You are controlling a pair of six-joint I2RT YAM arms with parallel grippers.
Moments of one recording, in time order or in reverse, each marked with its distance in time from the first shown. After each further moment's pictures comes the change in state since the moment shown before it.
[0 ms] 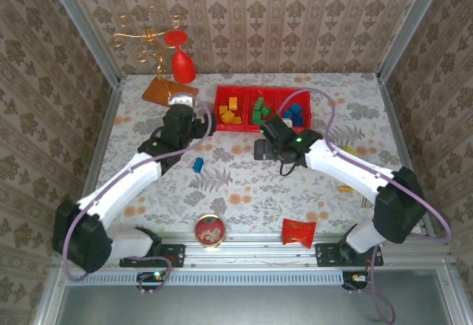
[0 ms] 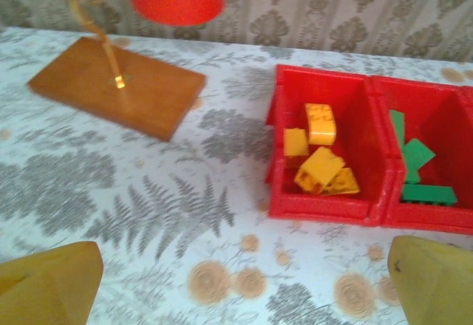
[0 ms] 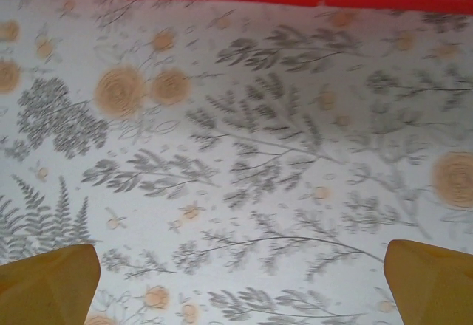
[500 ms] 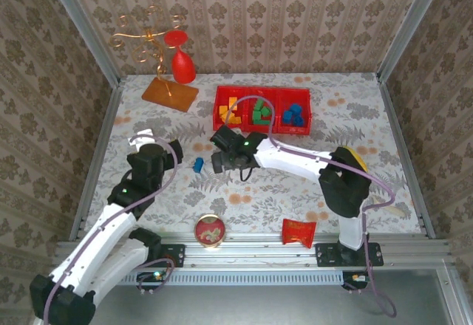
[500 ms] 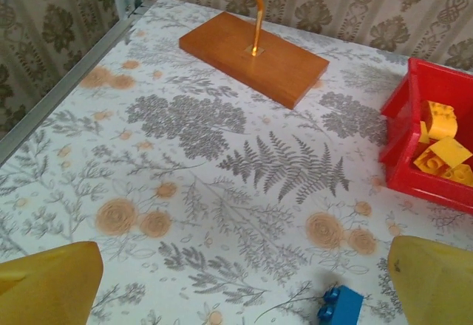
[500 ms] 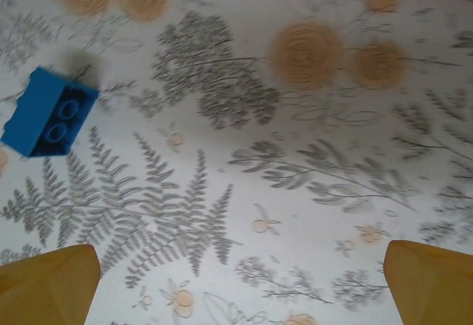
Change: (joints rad) left arm 0.079 -0.440 -0.286 -0.162 -0.148 -0.092; right arm 0.178 0.360 0.311 0.006 -0.067 -0.043
